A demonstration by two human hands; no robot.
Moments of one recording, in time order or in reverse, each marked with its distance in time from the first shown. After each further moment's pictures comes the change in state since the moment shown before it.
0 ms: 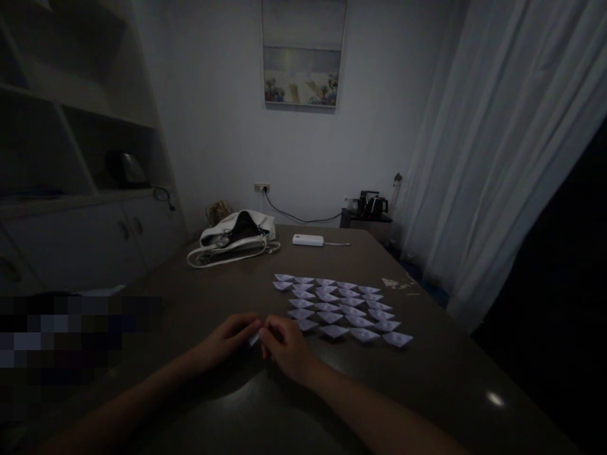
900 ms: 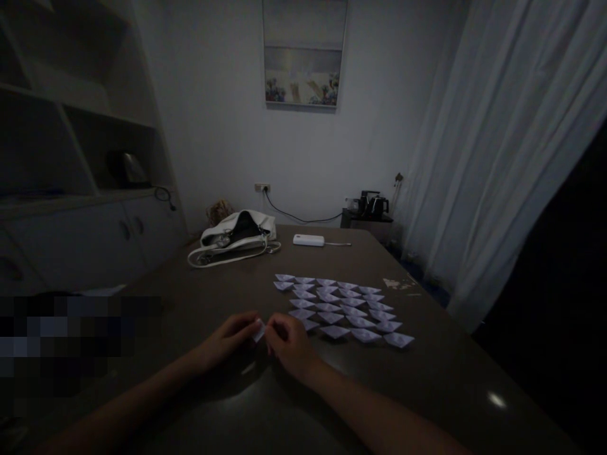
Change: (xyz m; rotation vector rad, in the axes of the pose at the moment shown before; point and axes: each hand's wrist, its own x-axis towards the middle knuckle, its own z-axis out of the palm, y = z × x) left_hand -0.002 0.000 0.003 -0.114 0.012 -0.101; right_hand 0.002 0.001 -0.001 -0.010 0.088 0.002
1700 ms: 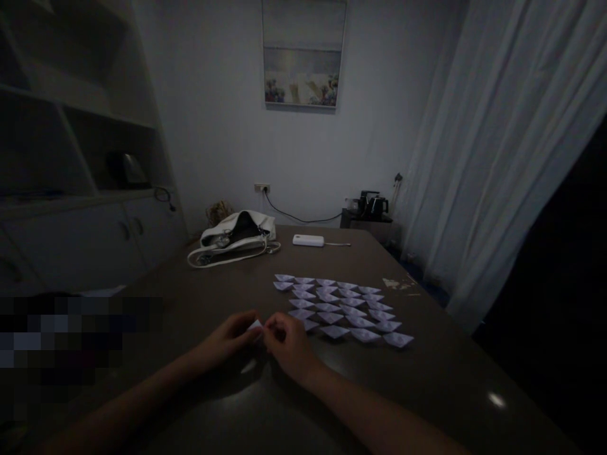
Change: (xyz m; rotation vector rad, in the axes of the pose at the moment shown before) left_hand 0.003 -0.009 -0.002 0.014 0.038 0.034; right_hand 0.000 0.003 0.004 -0.084 0.082 0.005
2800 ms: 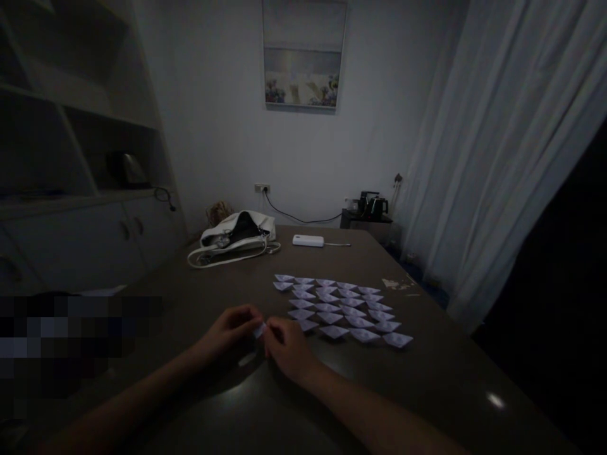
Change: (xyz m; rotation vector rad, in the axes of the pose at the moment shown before) left_hand 0.005 0.009 -0.003 -0.187 0.029 0.012; right_hand -0.001 0.000 -0.002 -0.065 -0.085 -0.012
